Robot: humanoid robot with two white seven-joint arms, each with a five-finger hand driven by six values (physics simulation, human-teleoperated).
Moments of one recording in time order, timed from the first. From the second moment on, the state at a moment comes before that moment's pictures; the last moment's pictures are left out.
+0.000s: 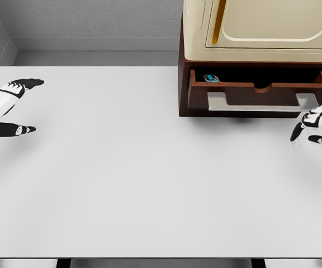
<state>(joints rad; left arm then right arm) -0.16 0.70 -0.05 -1.37 -0.35 -0.61 -0.17 -0.06 -1.15 0.04 -1.71 -0.02 -0.61 0.61</state>
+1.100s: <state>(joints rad) -0.16 0.70 -0.05 -1.36 -0.35 -0.61 -0.17 -0.36 -1.05 0.31 -1.54 0.02 -0.61 0.61</state>
